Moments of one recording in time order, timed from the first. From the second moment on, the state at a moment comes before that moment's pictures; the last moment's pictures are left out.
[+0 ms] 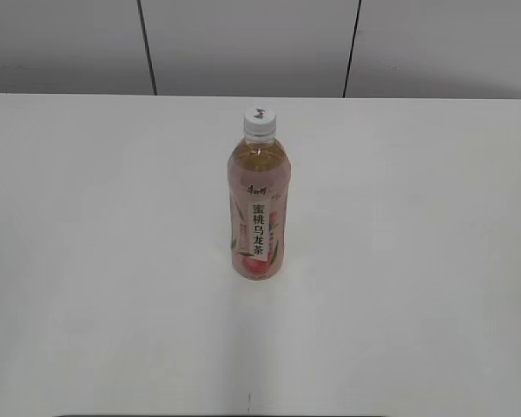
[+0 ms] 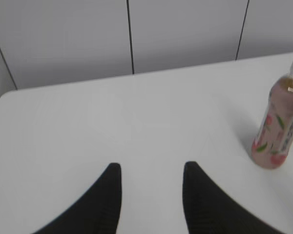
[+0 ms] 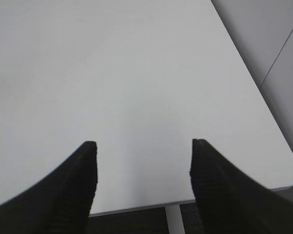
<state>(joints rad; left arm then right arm) -0.06 0.02 -0.57 -0.07 0.95 0.04 -0.06 -0.01 -0.51 -0.02 1.10 -0.06</state>
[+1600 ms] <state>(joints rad) -0.52 1.74 -0.28 0.23 -1.13 -0.01 -0.06 -0.01 -0.51 -0.02 1.10 -0.06</state>
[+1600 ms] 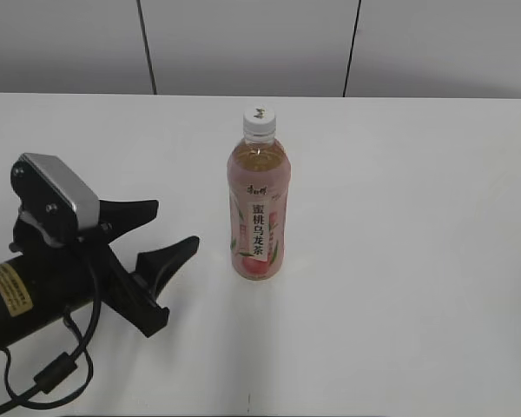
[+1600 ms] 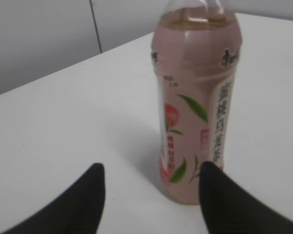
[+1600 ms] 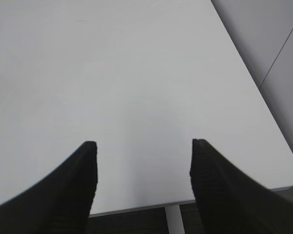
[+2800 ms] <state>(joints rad) -0.53 2.06 -0.65 0.47 -1.21 -0.11 -0.06 -0.01 -0.51 -0.02 1.10 -0.06</state>
